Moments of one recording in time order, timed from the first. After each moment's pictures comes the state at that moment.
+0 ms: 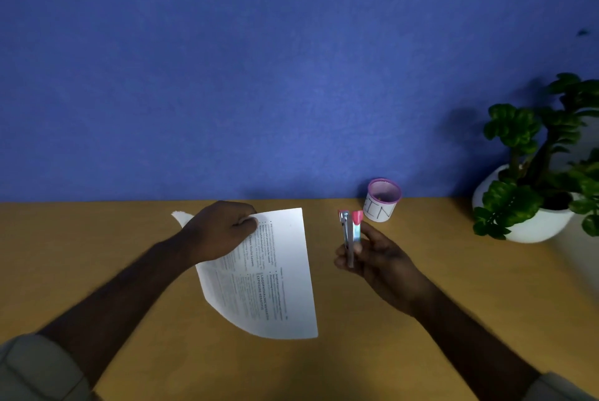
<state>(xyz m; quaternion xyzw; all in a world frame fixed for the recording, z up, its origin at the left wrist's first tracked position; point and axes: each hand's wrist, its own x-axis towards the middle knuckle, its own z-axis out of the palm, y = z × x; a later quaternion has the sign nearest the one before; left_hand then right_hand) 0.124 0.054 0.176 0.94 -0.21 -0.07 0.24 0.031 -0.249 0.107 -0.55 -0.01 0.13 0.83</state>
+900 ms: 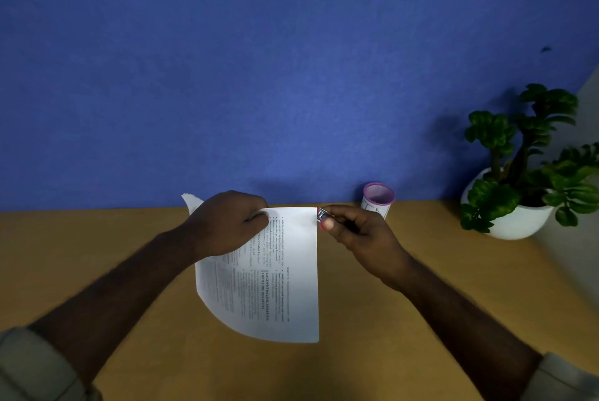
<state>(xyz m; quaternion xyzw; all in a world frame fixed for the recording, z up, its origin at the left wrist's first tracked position) 0.095 0.053 0.216 0.94 -0.28 -0.02 0.19 0.015 -0.193 0.184 -0.77 -0.09 -0.06 0.63</state>
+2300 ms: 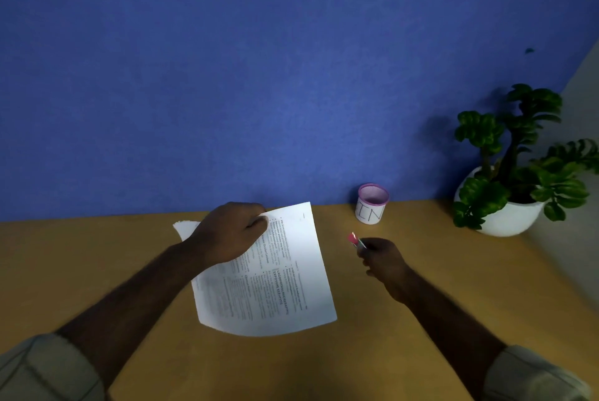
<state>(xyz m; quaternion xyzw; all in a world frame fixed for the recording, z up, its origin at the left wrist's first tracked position) 0.093 0.044 0.193 0.94 -0.27 0.01 0.21 0.028 -0.244 0.097 -0.77 0.25 0.03 0.59</state>
